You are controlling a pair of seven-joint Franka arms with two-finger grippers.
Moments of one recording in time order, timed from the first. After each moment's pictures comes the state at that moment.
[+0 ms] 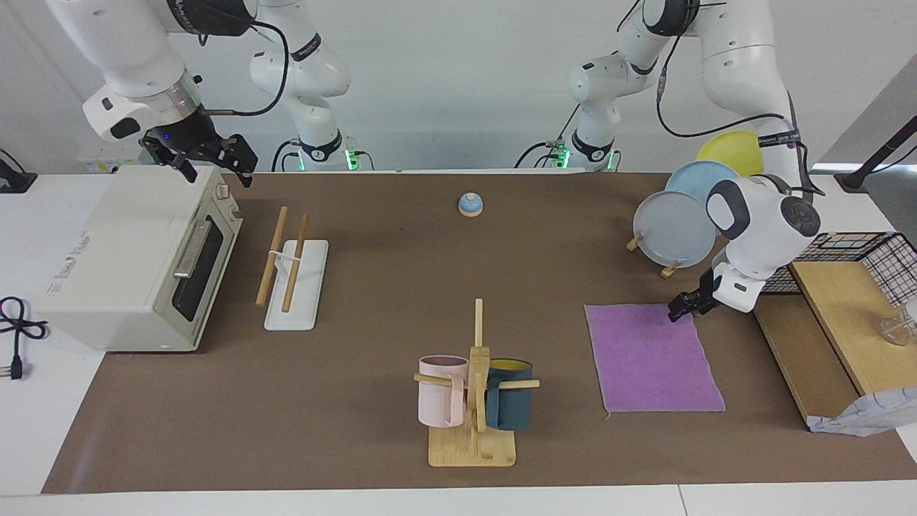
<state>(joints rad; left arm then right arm) 0.25 0.34 -0.20 -1.94 -0.04 2.26 -0.10 -0.10 -0.02 0.09 -1.56 -0.02 1.42 0.10</state>
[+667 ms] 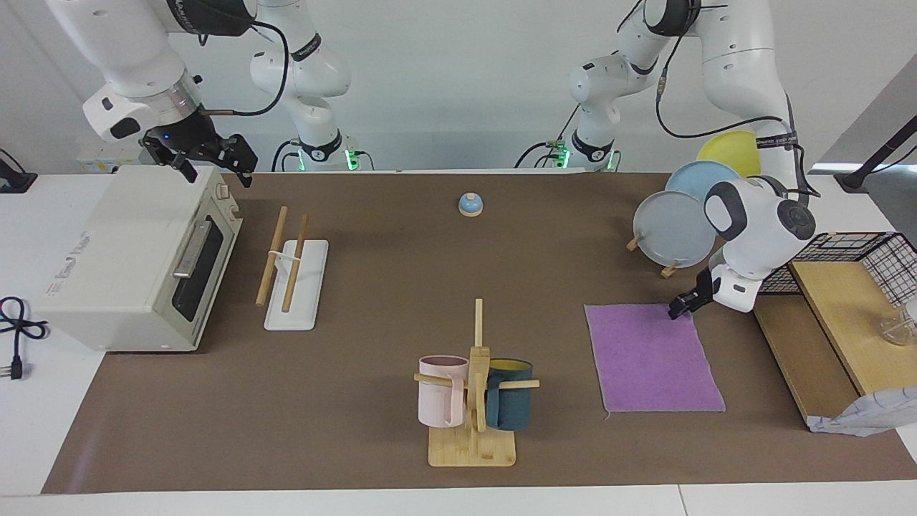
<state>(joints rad) 0.27 0.34 -0.20 -1.96 -0.05 2.26 -0.17 -0.10 -0.02 0.09 -1.56 -0.02 1.42 0.10</state>
